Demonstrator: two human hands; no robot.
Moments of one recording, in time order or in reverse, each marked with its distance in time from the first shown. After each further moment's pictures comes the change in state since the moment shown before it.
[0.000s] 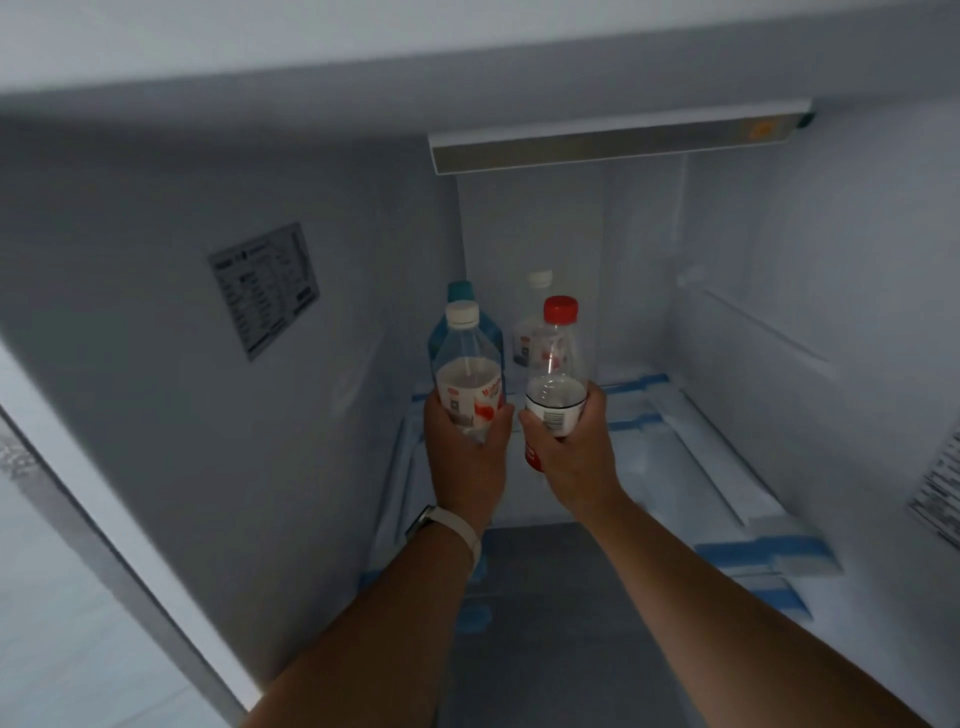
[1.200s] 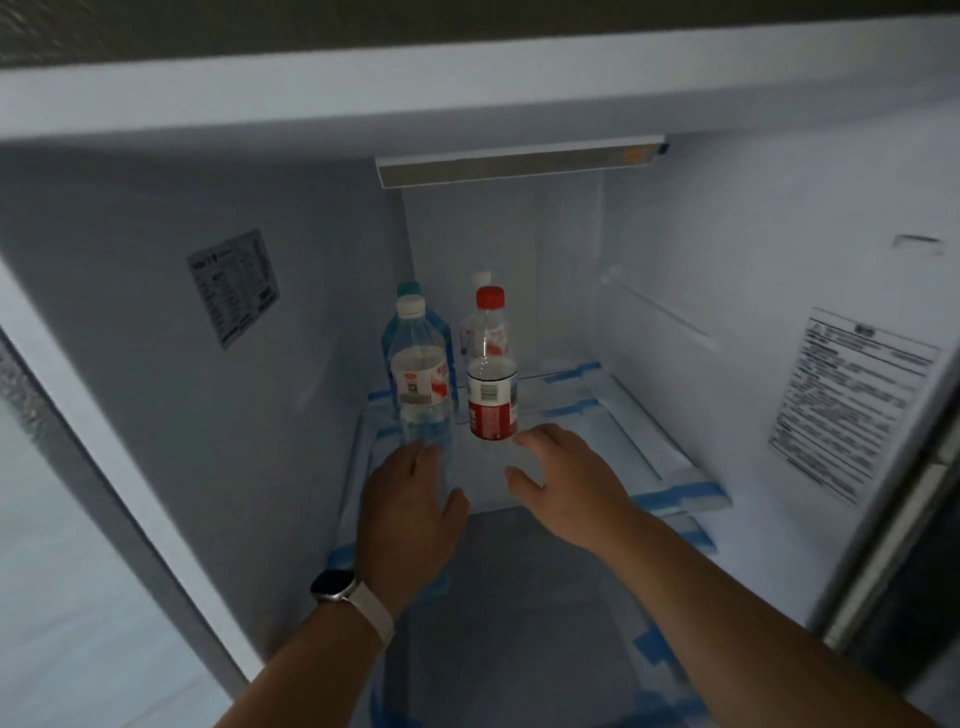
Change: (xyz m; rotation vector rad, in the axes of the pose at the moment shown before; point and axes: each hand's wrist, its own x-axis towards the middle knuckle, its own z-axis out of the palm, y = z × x) left_hand -0.057 0.015 -0.074 0.881 -0.400 0.449; right_hand -0.062 -0.037 -0.064 -0.921 -0.382 -0.100
